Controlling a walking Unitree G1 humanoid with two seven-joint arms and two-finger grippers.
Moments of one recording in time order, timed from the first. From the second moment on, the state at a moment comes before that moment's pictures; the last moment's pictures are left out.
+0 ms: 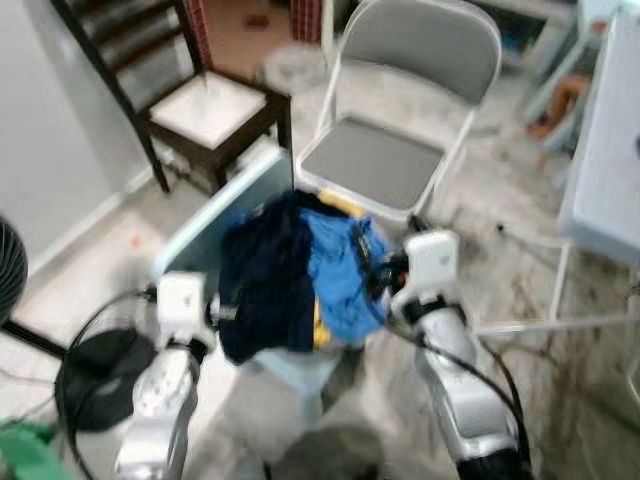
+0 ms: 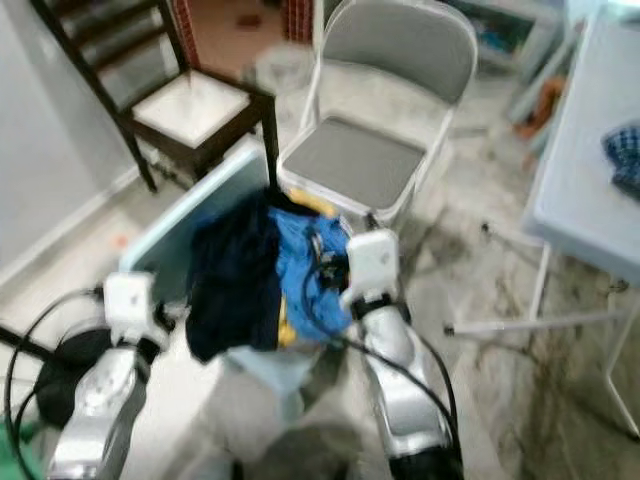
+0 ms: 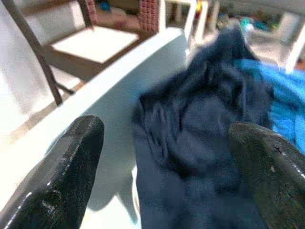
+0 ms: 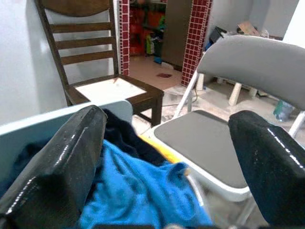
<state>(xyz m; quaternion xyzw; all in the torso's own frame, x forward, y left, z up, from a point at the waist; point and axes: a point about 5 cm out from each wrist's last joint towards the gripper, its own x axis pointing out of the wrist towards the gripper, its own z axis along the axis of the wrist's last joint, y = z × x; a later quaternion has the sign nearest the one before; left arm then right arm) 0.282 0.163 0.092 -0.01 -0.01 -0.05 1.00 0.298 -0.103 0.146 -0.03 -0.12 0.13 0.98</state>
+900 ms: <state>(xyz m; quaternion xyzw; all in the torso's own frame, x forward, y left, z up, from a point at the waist) 0.297 0.151 0.084 0.02 0.01 -0.13 0.99 0.295 -0.113 0.137 -0.04 -0.09 0.13 0.99</state>
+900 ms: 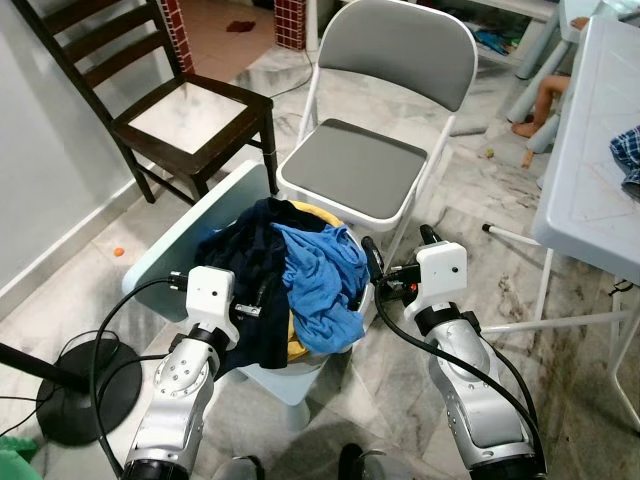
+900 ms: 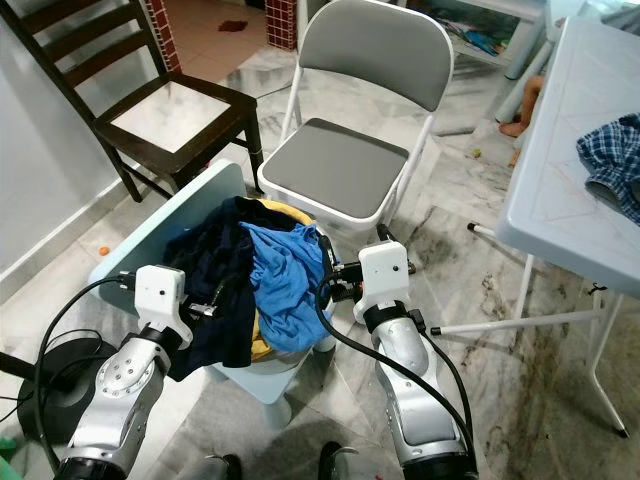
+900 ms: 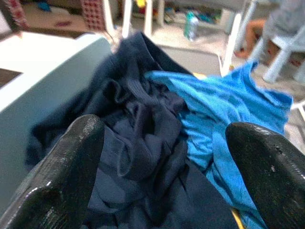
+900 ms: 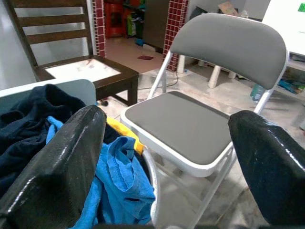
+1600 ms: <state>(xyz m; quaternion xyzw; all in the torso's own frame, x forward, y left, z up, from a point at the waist) 0.317 0.169 0.066 0.05 0.04 -0.13 0.99 0.269 -0.101 0.116 -0.04 0.00 0.30 0.95</state>
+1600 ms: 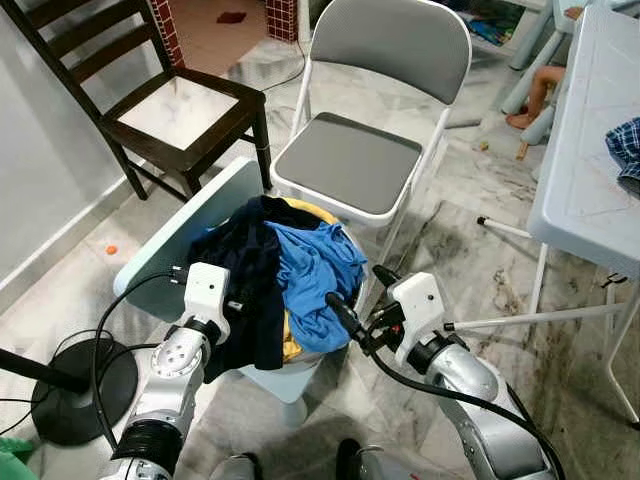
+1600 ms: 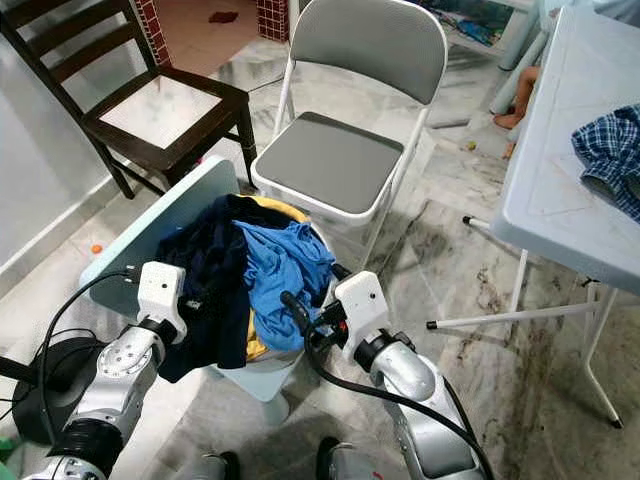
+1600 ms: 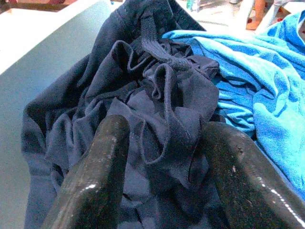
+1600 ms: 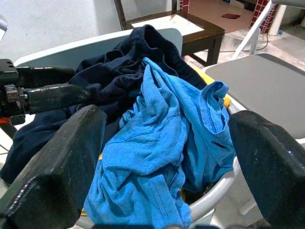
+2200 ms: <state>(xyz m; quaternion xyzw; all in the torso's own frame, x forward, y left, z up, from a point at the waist) 0.309 0.172 0.068 0.12 0.00 -0.16 0.98 0.267 -0.094 0.114 -0.06 0.00 0.30 0.95</state>
